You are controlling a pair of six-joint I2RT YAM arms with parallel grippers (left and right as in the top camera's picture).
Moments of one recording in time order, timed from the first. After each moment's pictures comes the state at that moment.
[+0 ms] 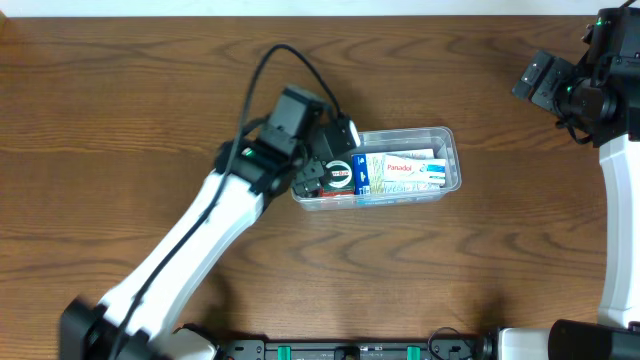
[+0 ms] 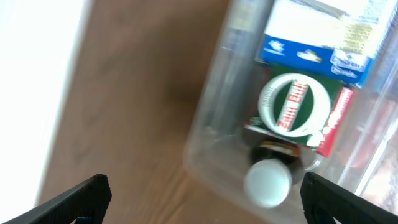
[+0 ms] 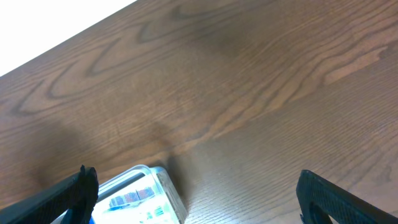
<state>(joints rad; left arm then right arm) -0.53 1.46 1.25 -0.69 -0.09 0.71 -0.11 1.54 1.70 -1.09 0.06 0.40</state>
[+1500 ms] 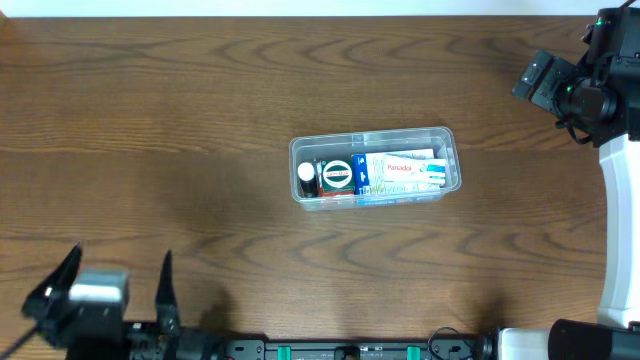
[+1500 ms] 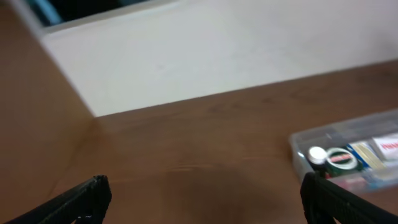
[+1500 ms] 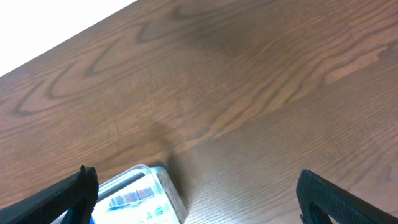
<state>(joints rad) -0.20 0.33 1.23 -1.12 -0.21 0.14 -0.11 1.54 1.70 -1.09 0.06 0.40</state>
